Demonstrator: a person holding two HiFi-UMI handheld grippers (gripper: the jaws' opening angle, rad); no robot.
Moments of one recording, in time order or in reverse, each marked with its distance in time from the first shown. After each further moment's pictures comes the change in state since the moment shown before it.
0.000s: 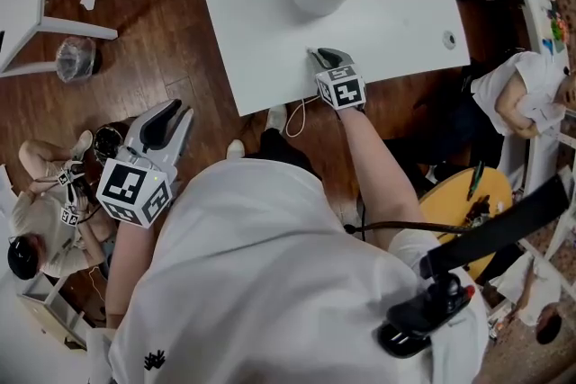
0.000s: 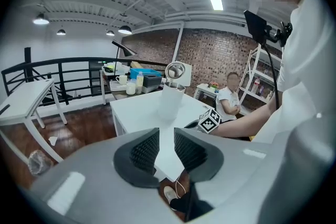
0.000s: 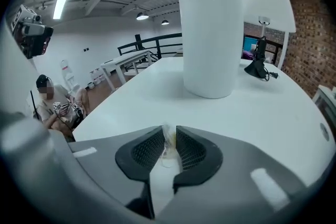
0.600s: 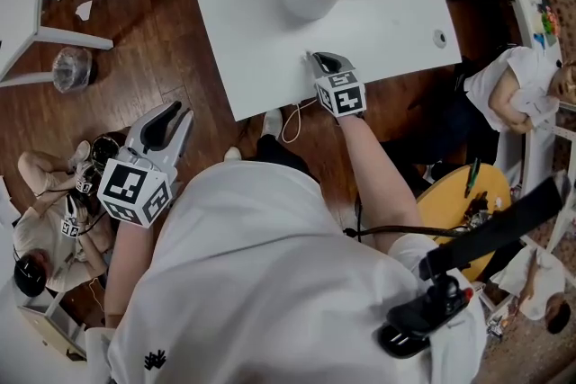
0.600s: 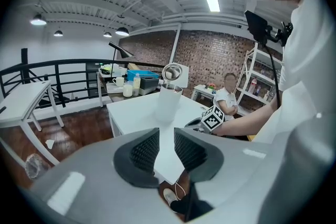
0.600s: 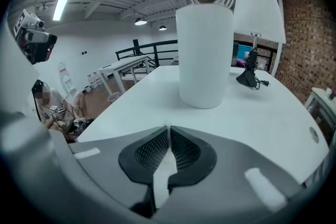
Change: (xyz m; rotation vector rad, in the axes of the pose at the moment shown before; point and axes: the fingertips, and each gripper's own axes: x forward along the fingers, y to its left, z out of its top) left arm 0.003 -0.007 0.005 0.015 -0.020 -0.026; right arm -0.032 -0.006 0.015 0.000 -0.049 -0.043
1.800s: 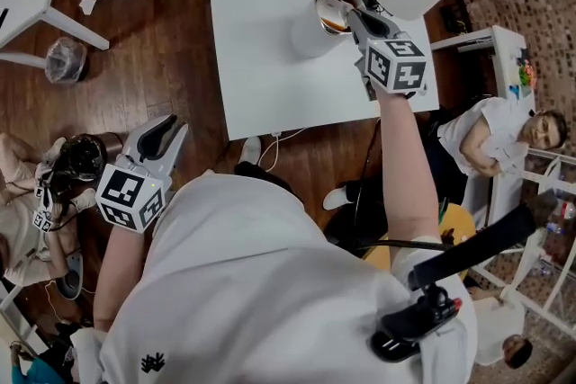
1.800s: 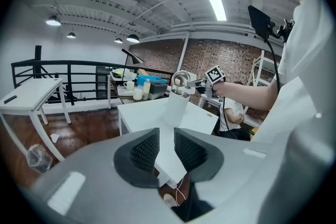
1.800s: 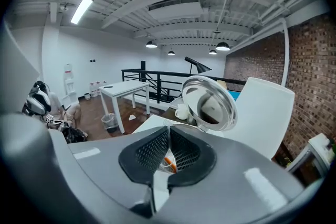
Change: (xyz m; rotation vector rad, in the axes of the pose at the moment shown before) left arm -0.037 0.018 -0.013 -0.067 -0.086 0.074; right arm -0.102 -0.044 0.258 -0.153 -0.279 -0.023
